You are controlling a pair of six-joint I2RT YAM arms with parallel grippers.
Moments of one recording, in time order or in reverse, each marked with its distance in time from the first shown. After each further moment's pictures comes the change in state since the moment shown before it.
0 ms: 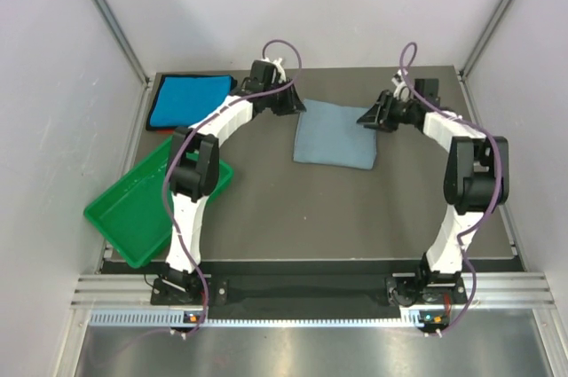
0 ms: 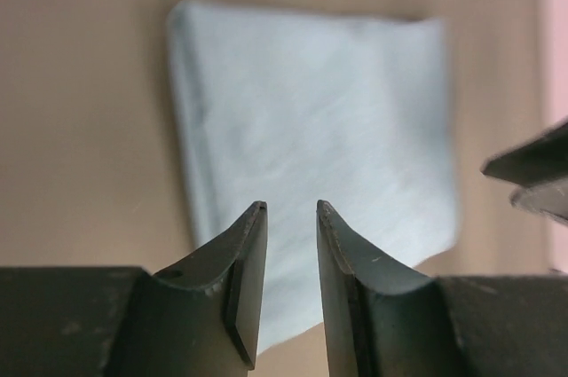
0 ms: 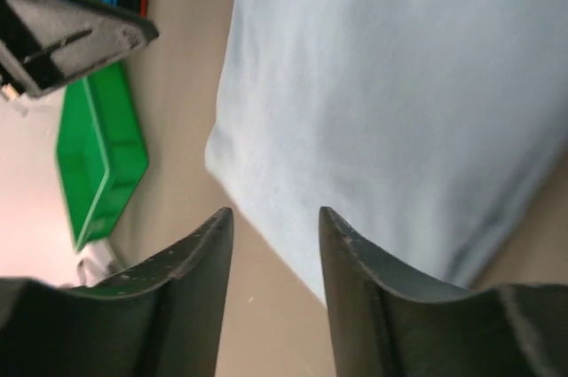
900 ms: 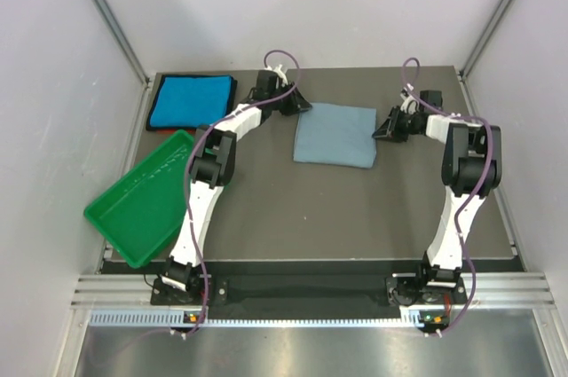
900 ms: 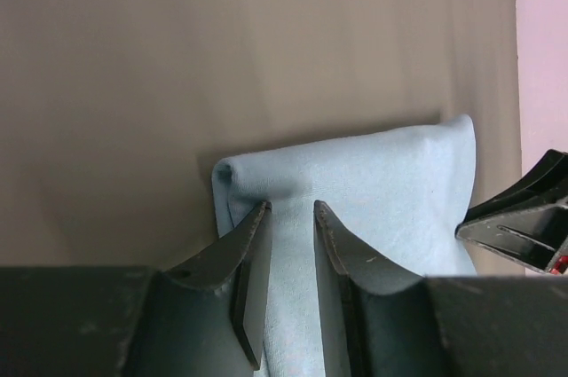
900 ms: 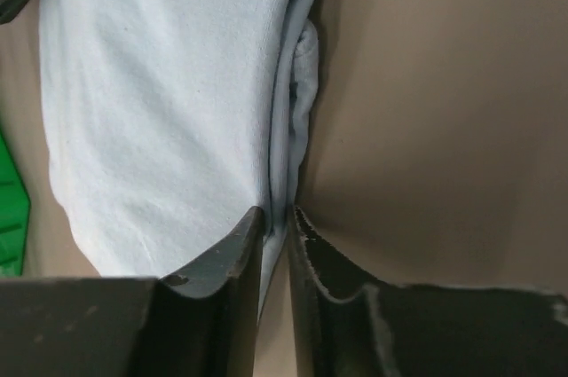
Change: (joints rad) left arm 0.044 0.388 0.267 0.323 0.127 -0.179; right arm -0.100 0.177 0.050 -0.010 0.147 -0.152
